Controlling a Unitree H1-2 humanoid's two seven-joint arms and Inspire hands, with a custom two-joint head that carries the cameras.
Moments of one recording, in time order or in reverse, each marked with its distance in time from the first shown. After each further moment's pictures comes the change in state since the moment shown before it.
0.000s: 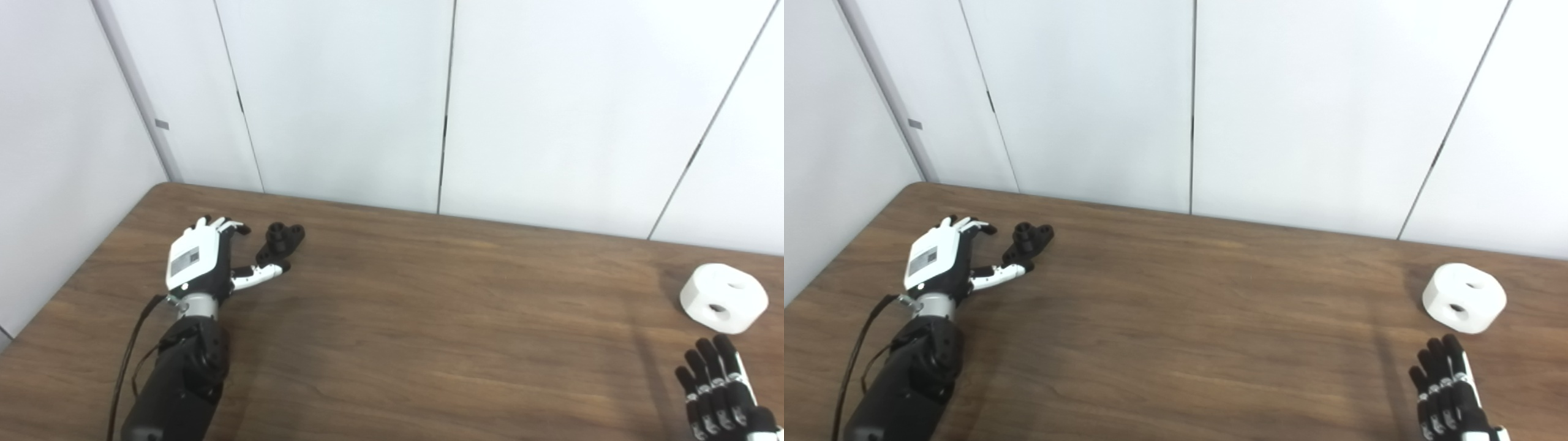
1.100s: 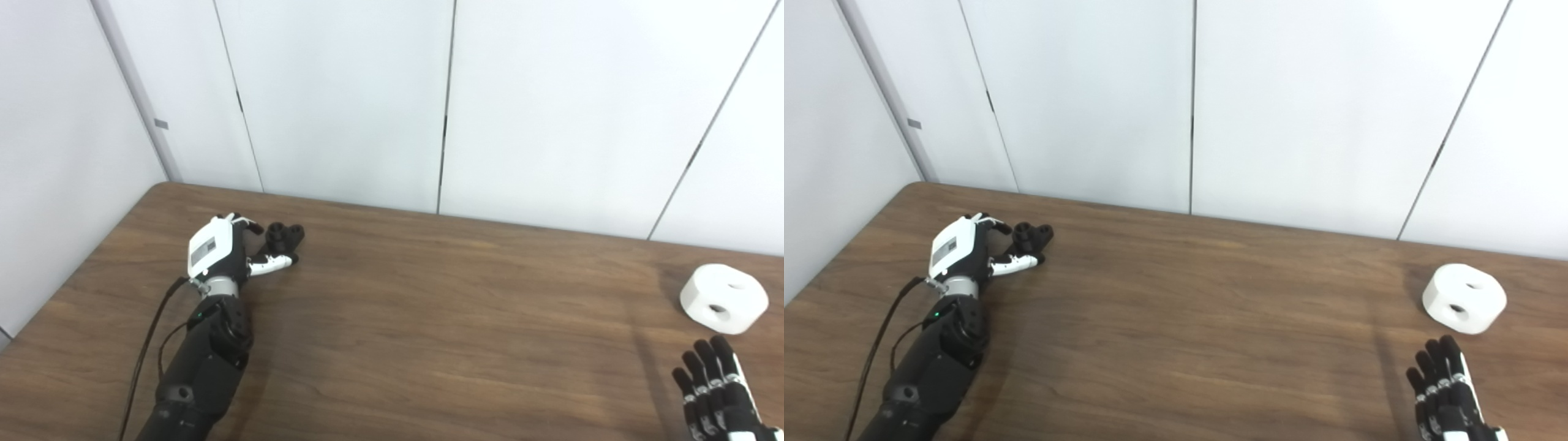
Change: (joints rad) left arm -0.123 -0.023 -0.041 0.227 -0.084 0.008 0.085; right arm 0.003 -0.001 -0.002 -0.005 -0.005 0.016 -0.020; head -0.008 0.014
